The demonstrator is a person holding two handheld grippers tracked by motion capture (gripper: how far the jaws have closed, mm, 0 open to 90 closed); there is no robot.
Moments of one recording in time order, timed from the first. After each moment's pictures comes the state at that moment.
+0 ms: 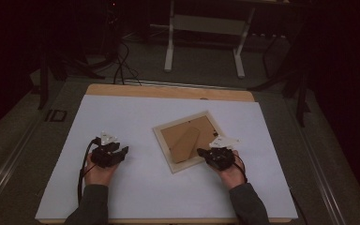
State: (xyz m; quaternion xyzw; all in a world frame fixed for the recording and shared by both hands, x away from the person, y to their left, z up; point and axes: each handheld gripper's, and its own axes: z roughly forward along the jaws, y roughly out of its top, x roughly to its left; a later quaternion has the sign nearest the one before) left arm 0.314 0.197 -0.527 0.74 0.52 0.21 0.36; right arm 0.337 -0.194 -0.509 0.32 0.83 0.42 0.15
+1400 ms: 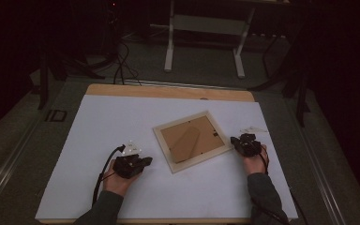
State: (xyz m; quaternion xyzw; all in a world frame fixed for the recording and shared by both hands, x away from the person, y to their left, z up) left arm 0.291 0.130 -0.522 0.81 0.40 0.11 0.42; right arm 0.390 -0.288 -0.526 0.49 0.77 0.36 0.22
